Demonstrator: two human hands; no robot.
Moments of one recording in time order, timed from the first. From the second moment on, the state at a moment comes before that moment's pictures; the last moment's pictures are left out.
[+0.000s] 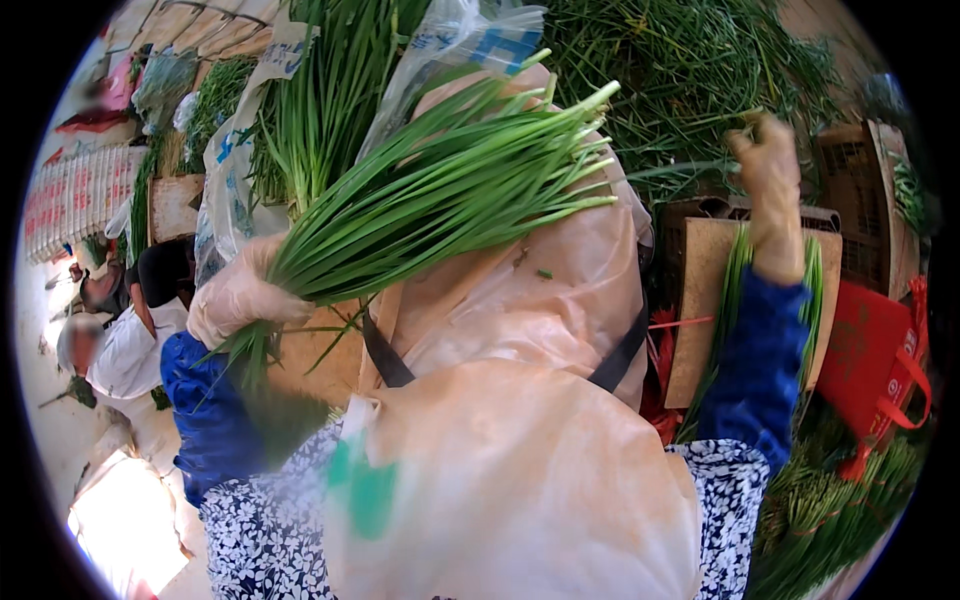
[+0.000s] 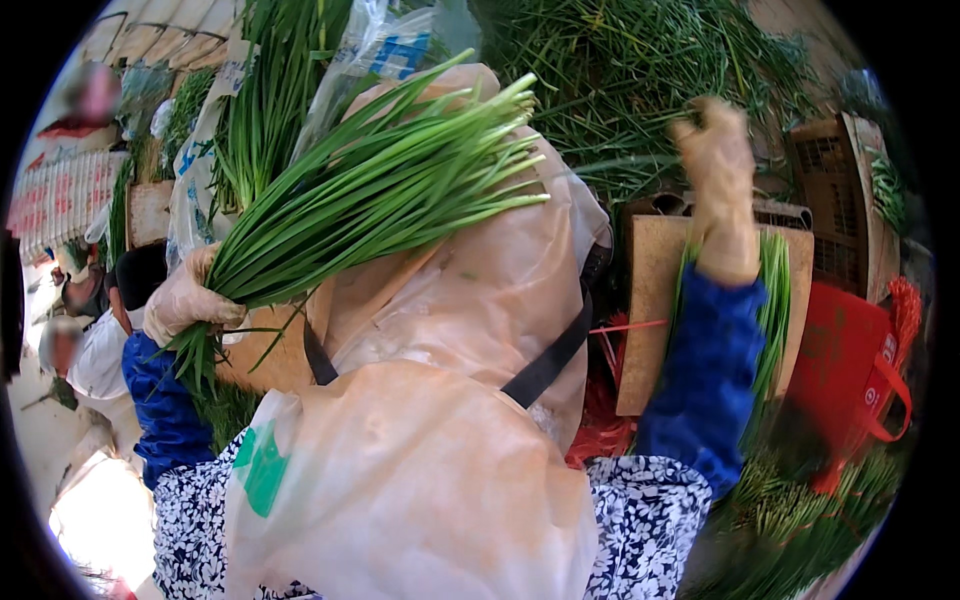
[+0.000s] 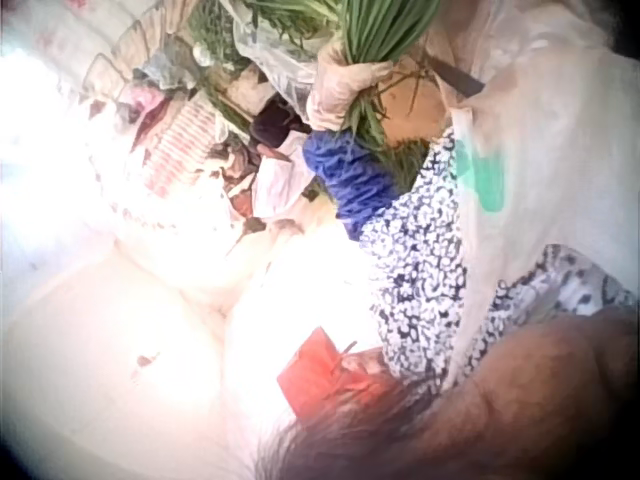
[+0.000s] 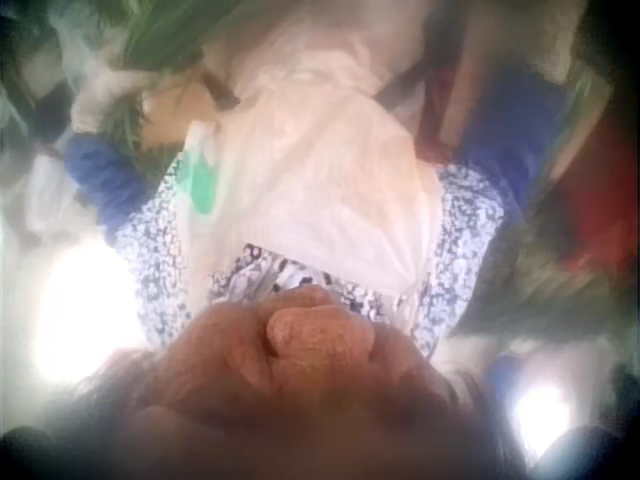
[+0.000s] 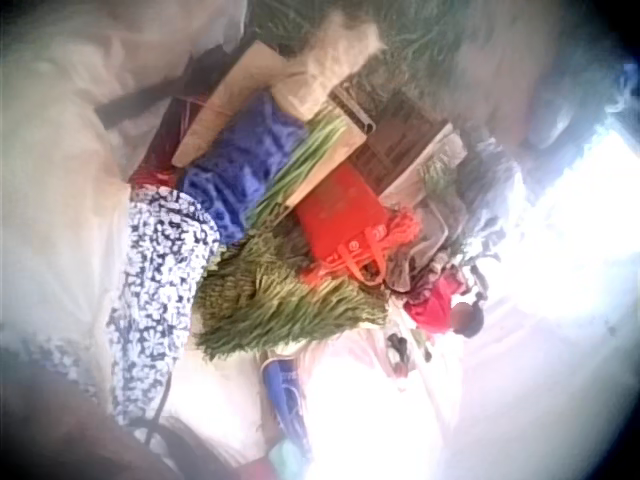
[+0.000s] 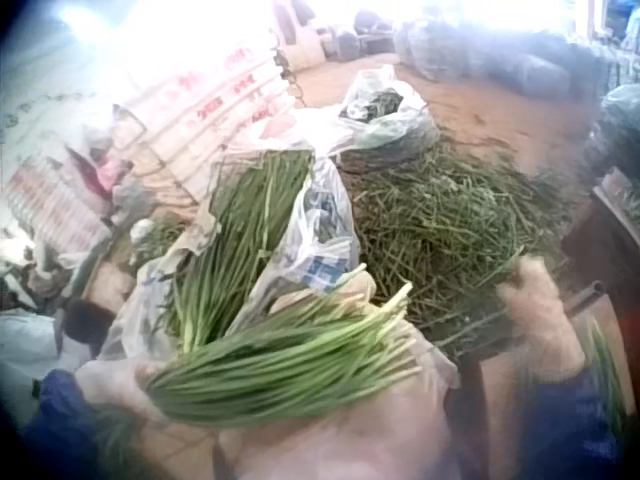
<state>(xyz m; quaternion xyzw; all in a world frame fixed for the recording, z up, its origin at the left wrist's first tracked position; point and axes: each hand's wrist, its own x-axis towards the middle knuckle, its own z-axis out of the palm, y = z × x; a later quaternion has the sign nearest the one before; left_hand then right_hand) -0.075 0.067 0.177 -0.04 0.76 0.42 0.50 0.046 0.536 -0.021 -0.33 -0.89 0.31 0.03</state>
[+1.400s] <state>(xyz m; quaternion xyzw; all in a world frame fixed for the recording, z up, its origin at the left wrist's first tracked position) -0.094 0.323 0.044 0.14 0.40 0.82 0.39 0.140 0.421 0.108 -0.28 -0.46 0.84 0.05</state>
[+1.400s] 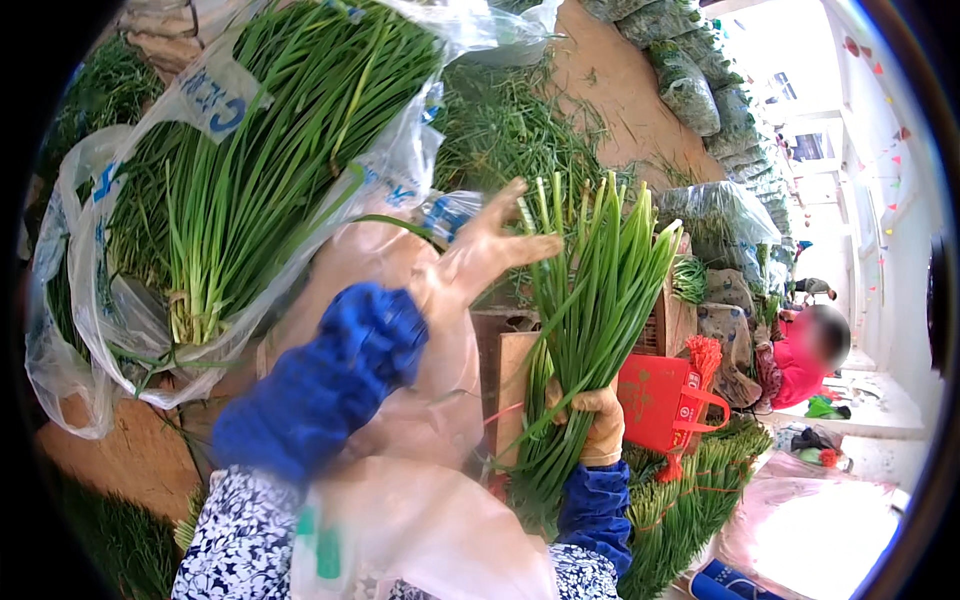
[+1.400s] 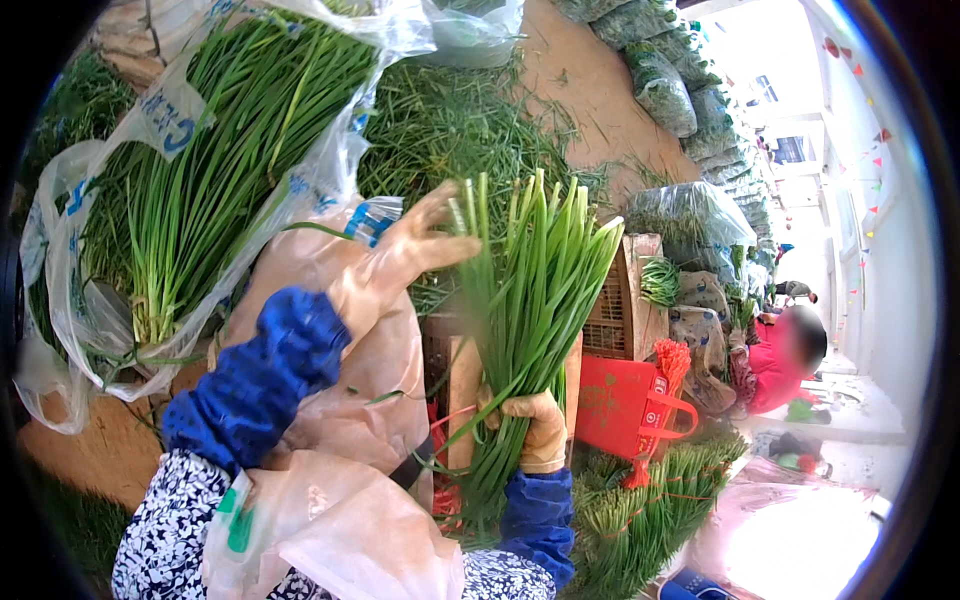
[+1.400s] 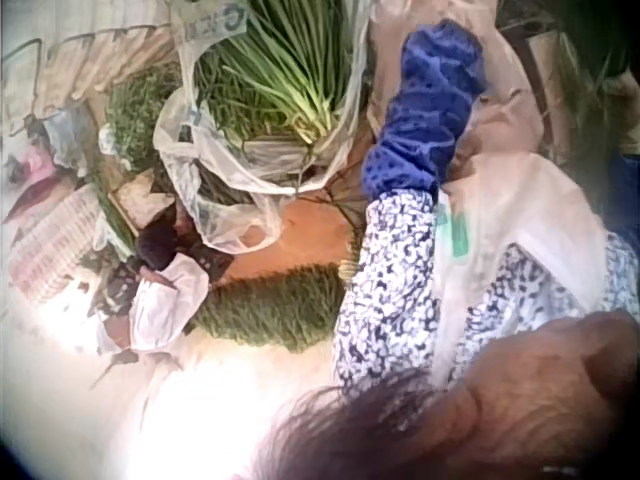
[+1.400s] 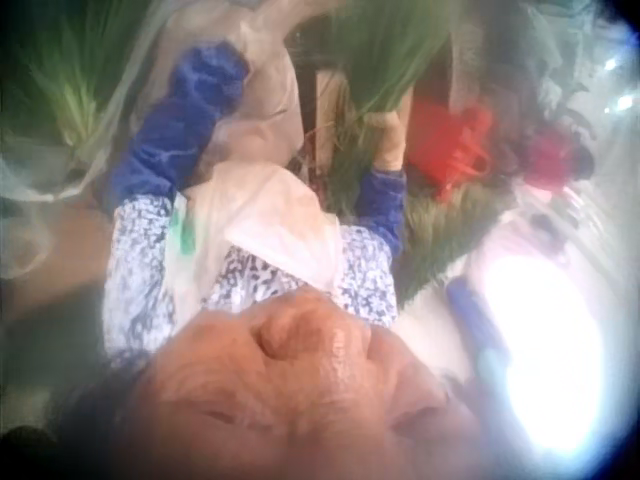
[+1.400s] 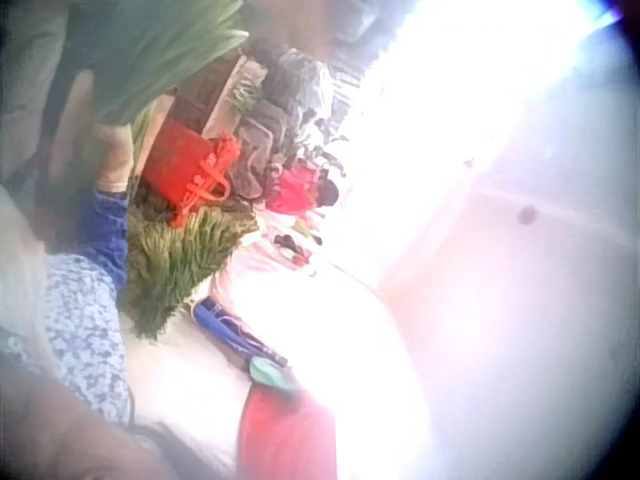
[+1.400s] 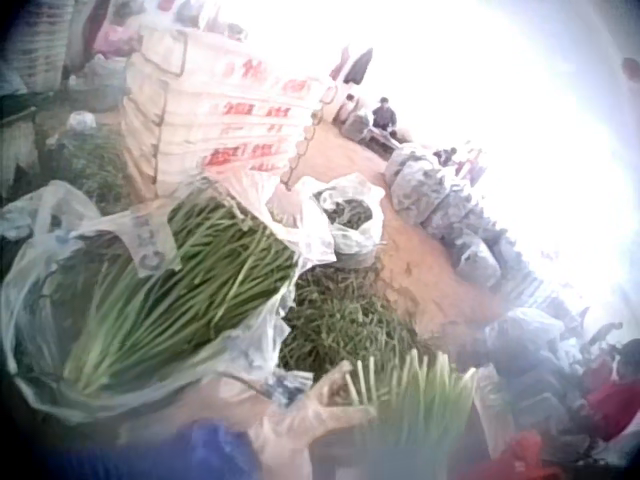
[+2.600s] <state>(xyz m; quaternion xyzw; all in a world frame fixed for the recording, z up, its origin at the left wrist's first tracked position) -0.151 0.261 0.012 0.13 0.29 0.79 0.52 0.156 0.334 0.107 -0.43 -0.44 0.79 -0.04</state>
